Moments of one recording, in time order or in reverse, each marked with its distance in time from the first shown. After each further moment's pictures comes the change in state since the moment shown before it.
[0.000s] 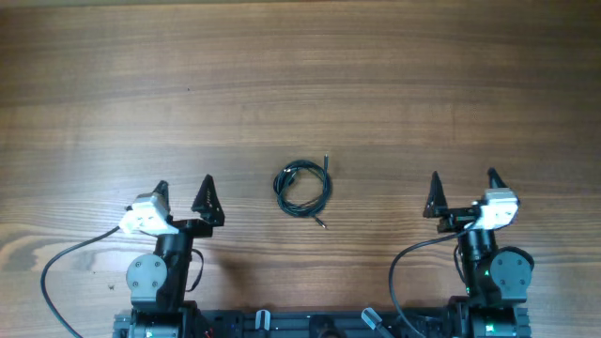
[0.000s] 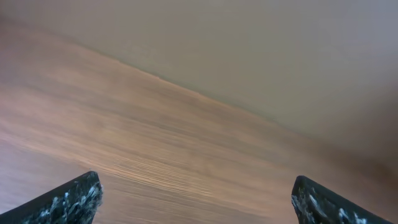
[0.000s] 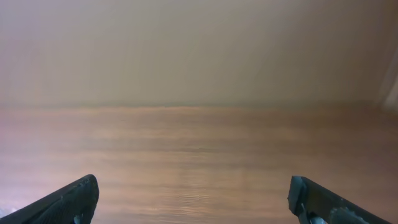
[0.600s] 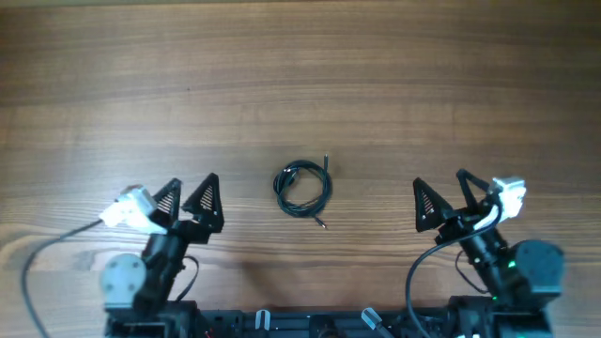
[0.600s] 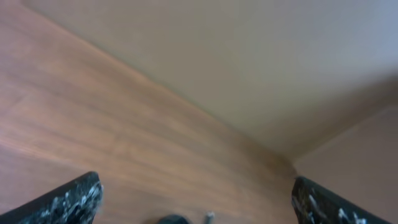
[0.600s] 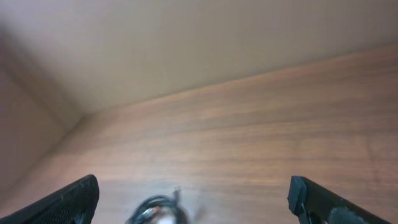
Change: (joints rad) left arm 0.000 0.167 0.378 -0.261 0.193 -0.218; right arm 0.000 0.235 0.427 -0.369 -0.361 0.262
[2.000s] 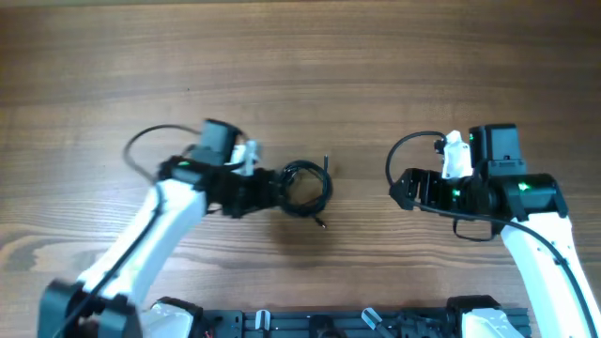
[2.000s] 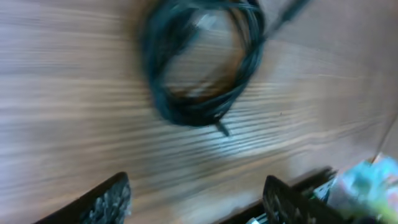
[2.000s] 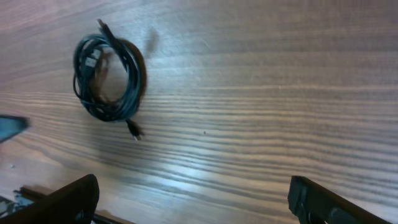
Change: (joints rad) left arm -0.302 1.225 0.469 -0.434 0.249 0.184; right arm 0.095 0.885 0.468 -0.655 0.047 -0.129
